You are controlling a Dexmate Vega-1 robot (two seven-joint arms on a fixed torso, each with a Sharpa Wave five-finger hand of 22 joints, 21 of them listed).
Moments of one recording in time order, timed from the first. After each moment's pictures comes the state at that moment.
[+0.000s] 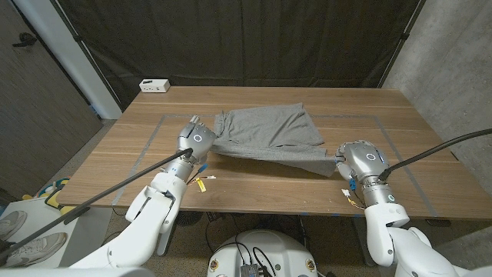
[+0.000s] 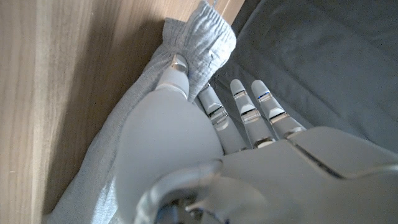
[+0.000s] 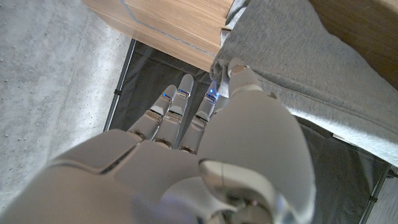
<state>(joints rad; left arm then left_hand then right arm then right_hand) 1.46 0.85 0.38 -2.34 1.75 0.57 -0.18 1.10 0.10 0.28 -0.14 0.24 1.10 -0.13 0.34 0.18 1.16 -0.19 0.33 0.26 0.56 -0.05 0.21 0.18 0.18 0.04 0.61 0.23 -1.30 -1.17 -0.81 -2.58 -0.66 -1.28 -0.54 1.17 0.15 0.11 -0.12 0.39 1.09 -0.08 0.32 0.21 0.74 -0.20 0.30 0.29 0.56 -0.05 0.35 0.39 0.37 -0.04 0.25 0.19</state>
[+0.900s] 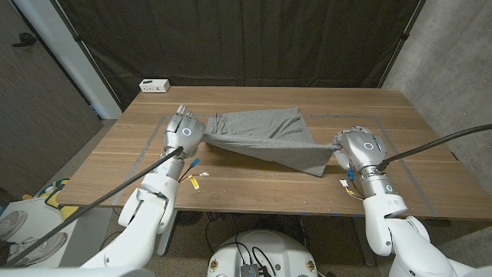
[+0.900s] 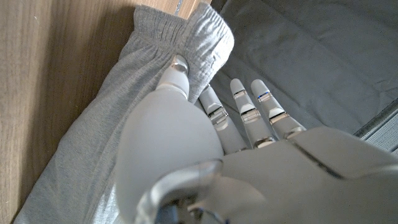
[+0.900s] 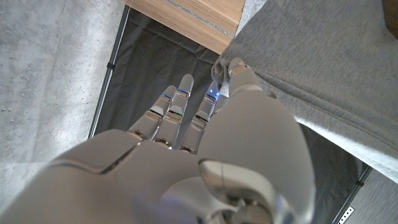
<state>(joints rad) 1.52 0.77 0.27 -2.35 1.84 0.56 -0.13 1.11 0.11 0.27 -0.14 0.26 1.10 -0.14 0.32 0.18 1.17 -0.20 0.32 0.26 0.57 -0.05 0.21 0.18 0.18 0.04 0.62 0.23 -1.30 -1.14 -0.76 -2.53 -0.84 -1.20 -0.42 1.18 0.15 0.10 -0.12 0.38 1.09 -0.08 0.32 0.21 0.74 -0.20 0.30 0.29 0.56 -0.05 0.35 0.39 0.37 -0.04 0.25 0.19</state>
